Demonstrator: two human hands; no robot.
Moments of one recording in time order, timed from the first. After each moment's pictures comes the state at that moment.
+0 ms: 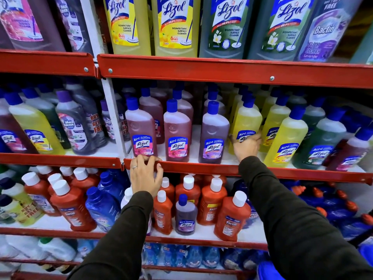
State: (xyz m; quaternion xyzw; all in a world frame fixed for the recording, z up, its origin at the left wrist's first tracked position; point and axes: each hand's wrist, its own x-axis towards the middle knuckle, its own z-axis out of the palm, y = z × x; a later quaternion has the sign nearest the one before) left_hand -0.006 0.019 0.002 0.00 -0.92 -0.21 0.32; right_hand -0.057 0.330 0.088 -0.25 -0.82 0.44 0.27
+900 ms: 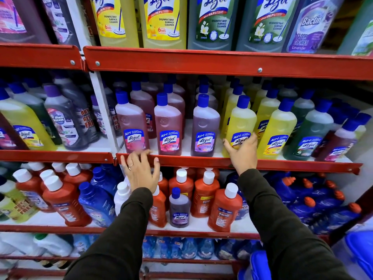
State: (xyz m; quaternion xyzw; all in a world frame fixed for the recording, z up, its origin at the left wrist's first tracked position) left_hand 0.000 0.041 -0.001 0.04 -0.91 -0.22 0.34; right_hand -0.002 0.340 0.066 -0.17 -0.84 0.40 0.31
